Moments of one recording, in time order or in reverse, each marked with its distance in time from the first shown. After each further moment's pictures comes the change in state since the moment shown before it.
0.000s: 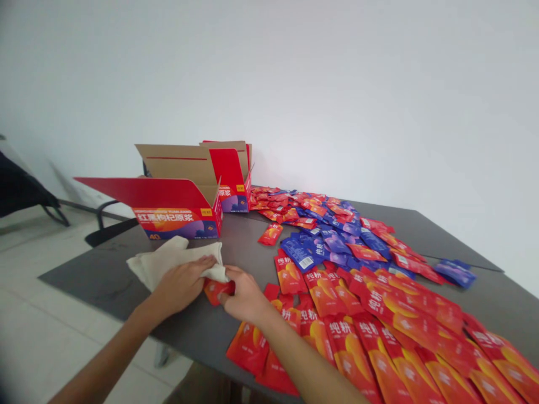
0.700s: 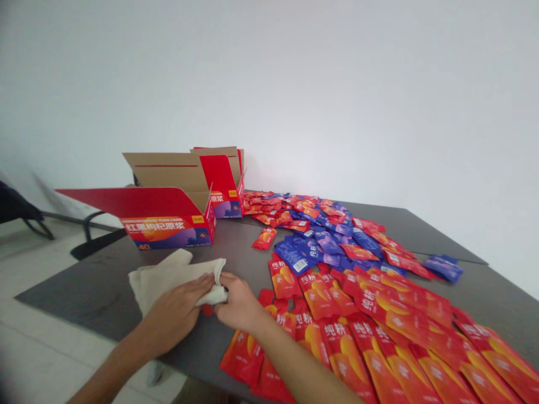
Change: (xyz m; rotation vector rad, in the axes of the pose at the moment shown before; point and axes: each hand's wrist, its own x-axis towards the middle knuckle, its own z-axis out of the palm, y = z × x) left_hand -0.013 0.013 0.006 -0.007 -0.006 0.143; right_hand 0.001 0.004 0.002 0.051 -0.024 -0.057
